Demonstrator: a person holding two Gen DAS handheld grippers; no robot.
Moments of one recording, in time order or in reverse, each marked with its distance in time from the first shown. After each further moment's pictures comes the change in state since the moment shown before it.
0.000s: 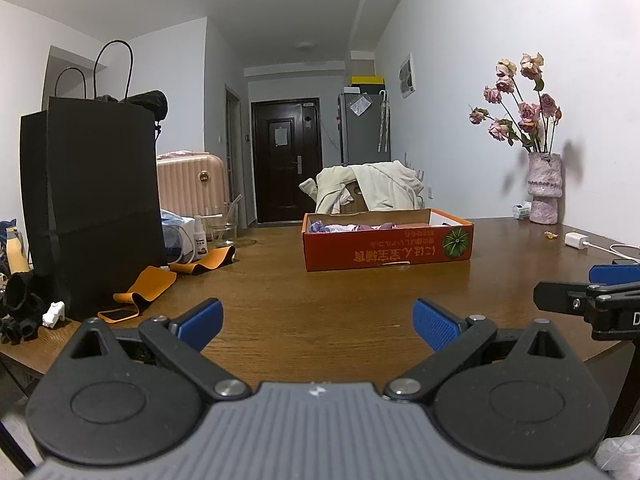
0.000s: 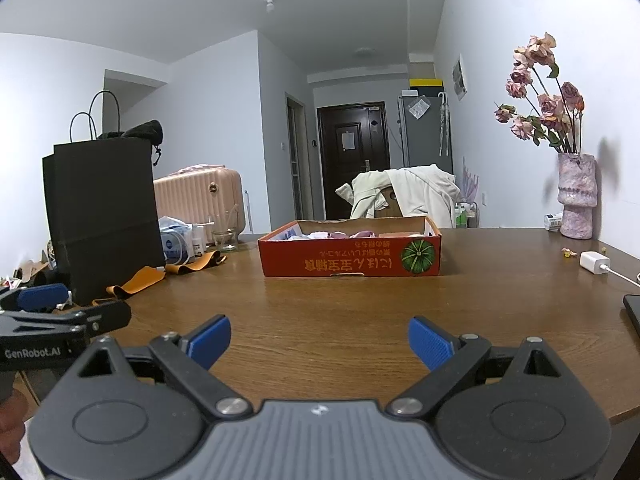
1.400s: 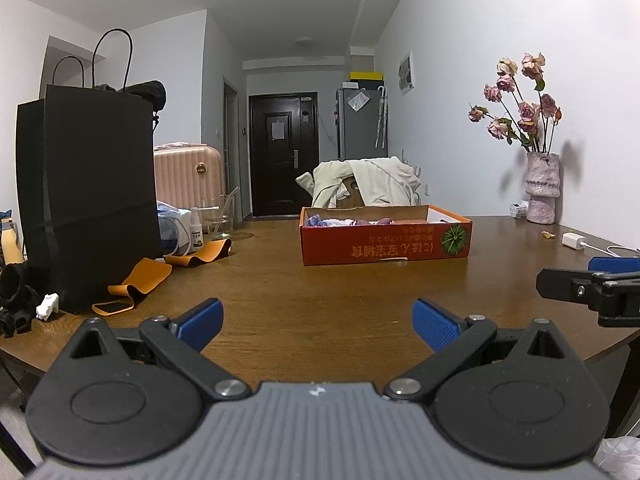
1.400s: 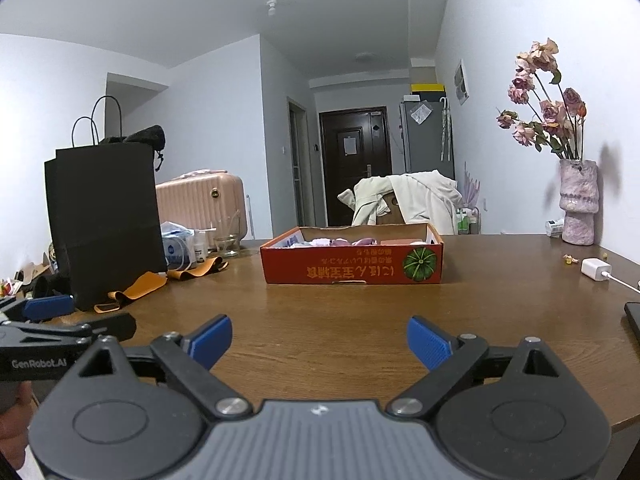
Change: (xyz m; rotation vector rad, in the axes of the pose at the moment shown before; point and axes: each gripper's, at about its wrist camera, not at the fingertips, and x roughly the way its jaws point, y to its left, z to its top) left arm 0.007 0.004 -0.002 -0.020 0.022 -0.016; right arm 0.000 -0.003 0.006 -0.005 -0.011 0.006
